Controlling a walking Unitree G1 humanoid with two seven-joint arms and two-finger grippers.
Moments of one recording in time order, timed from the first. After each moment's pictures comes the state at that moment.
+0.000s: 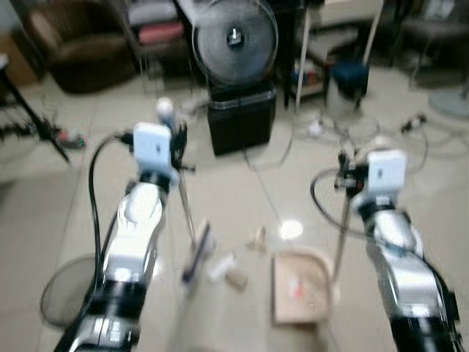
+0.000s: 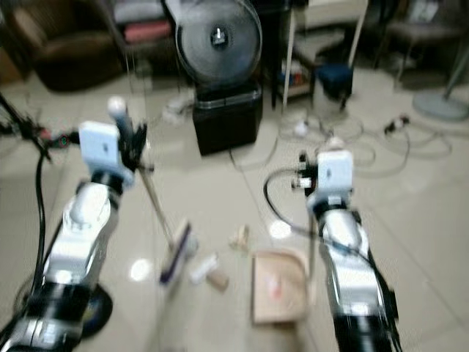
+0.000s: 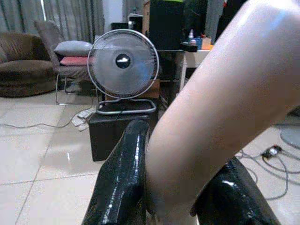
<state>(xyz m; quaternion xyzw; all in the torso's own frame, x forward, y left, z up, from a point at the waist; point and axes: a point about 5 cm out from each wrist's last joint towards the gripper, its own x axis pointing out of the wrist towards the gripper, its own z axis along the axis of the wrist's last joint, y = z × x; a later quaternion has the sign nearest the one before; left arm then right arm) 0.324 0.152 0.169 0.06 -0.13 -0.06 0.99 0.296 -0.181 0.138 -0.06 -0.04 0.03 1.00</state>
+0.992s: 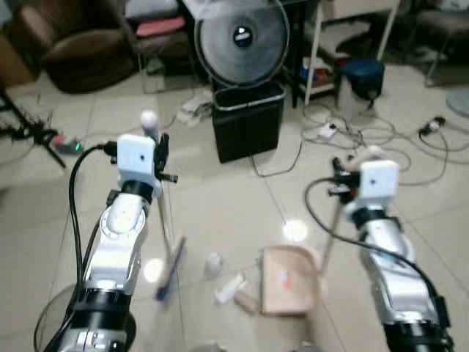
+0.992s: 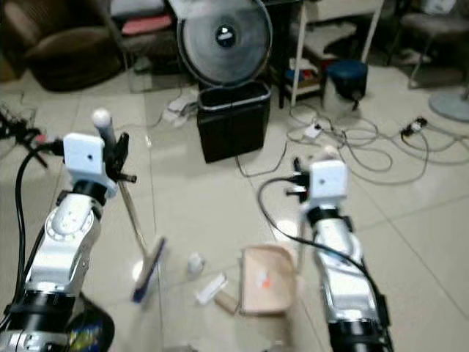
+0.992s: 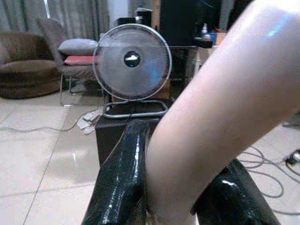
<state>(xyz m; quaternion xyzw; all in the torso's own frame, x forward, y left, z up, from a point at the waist) 0.315 0.180 0.154 0.09 -0.10 -0.03 0.99 0.291 -0.177 0.127 -0.06 -0.05 0.03 1.00</state>
